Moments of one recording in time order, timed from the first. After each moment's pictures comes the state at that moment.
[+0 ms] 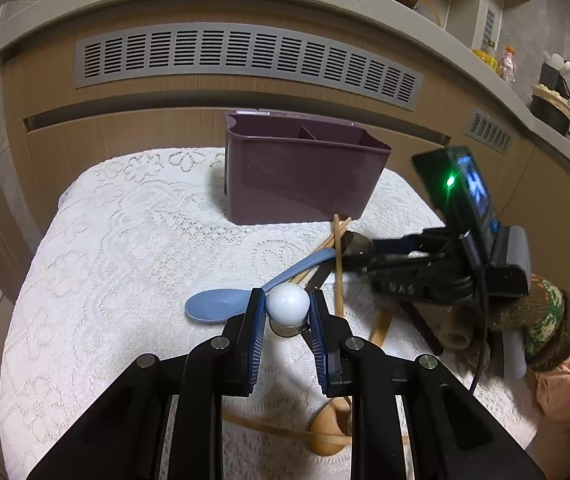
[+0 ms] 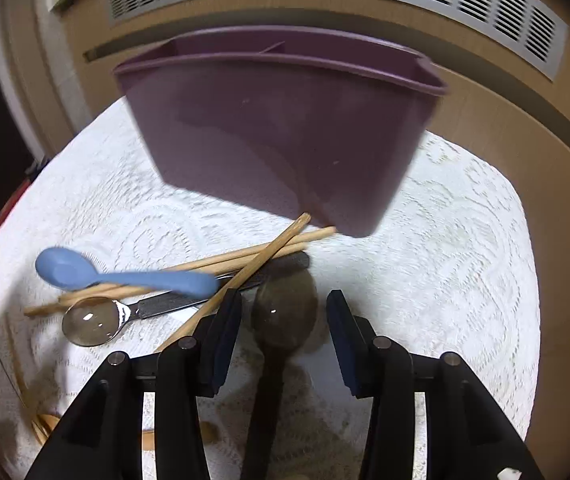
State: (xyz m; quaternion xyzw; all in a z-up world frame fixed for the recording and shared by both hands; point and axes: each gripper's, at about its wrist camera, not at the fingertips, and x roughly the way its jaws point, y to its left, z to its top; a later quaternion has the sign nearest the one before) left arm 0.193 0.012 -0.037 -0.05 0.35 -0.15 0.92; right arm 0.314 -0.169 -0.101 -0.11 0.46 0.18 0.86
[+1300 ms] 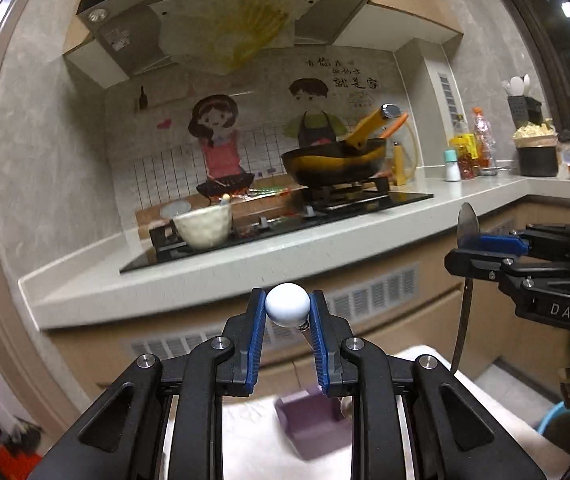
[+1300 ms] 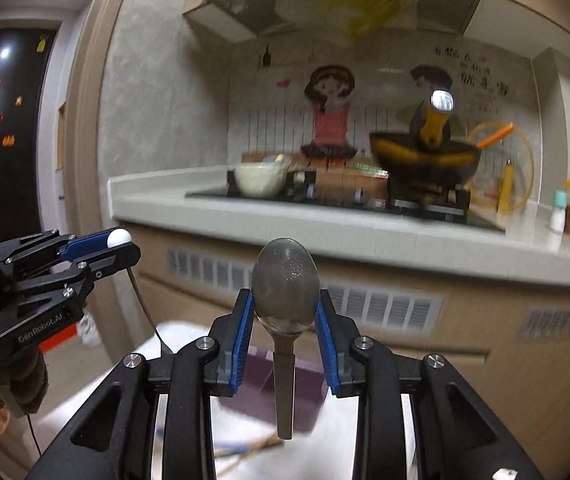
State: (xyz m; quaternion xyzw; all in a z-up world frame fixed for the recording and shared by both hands) left arm 0.232 -0.019 0.206 0.11 0.09 -0.10 0.99; right arm 0.226 -0.216 0.191 -0.05 0.12 0.17 0.98
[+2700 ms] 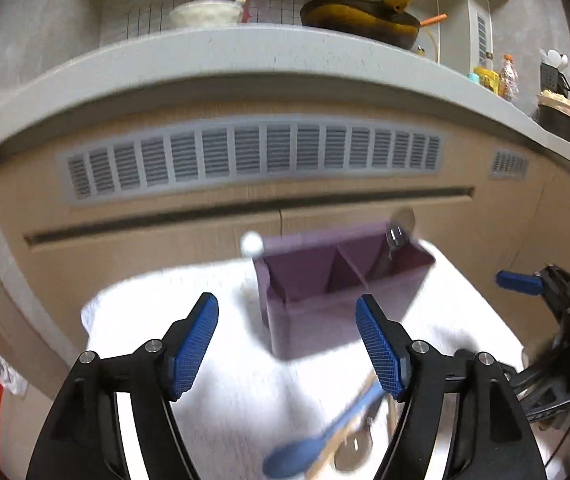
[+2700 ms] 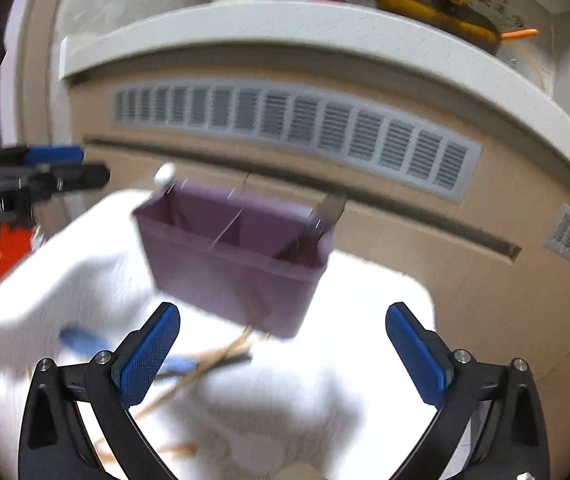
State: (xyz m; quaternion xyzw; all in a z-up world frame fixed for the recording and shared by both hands) left arm 0.284 0.022 0.026 0.02 0.29 -0.14 0.95; right arm 0.264 -0.189 -0.017 -0.13 0.31 0.14 0.93
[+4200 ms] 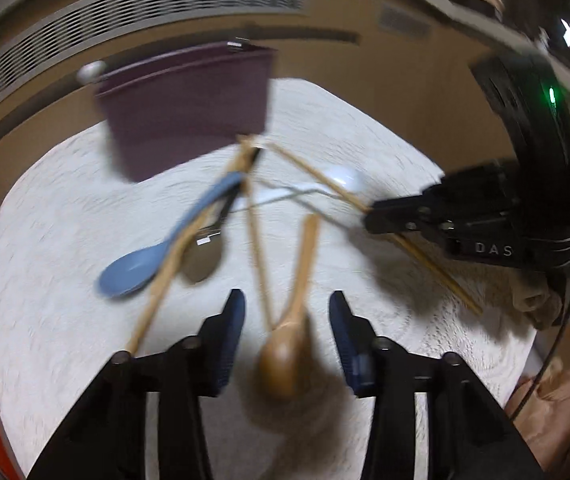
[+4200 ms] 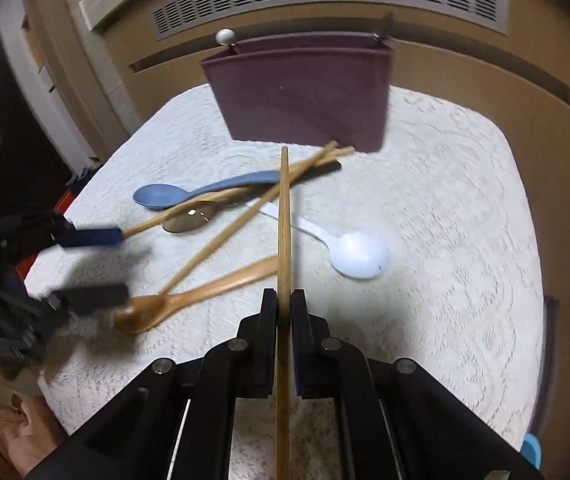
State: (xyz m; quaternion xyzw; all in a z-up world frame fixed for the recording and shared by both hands) left arm 0.187 -0.047 -0.061 0.10 0.43 -0.29 0.85; right arm 0.211 -0.211 -0.076 -0.02 0.46 0.21 0.86
